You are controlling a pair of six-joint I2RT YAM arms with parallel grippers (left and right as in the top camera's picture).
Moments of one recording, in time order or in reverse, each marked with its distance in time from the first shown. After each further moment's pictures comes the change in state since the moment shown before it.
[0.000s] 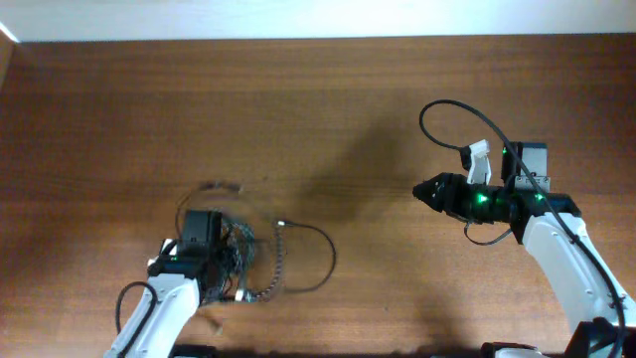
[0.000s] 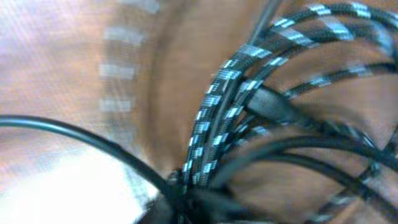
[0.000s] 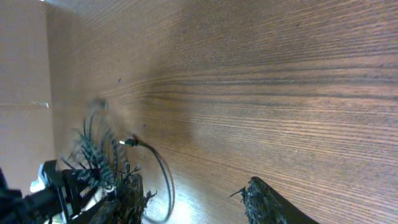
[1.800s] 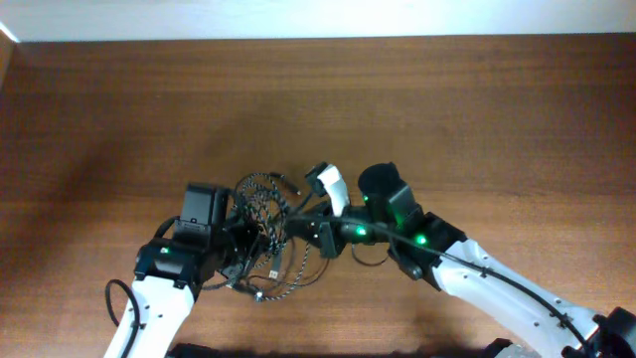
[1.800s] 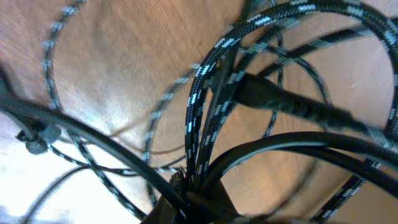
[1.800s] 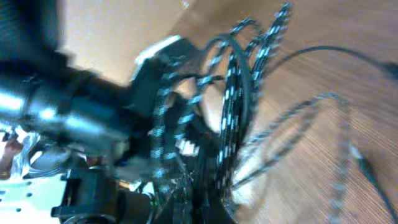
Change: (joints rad) left arm -0.139 -0.149 0.307 -0.294 0.417 0.064; right arm 0.725 0.002 -0.004 0.571 0.019 0.155
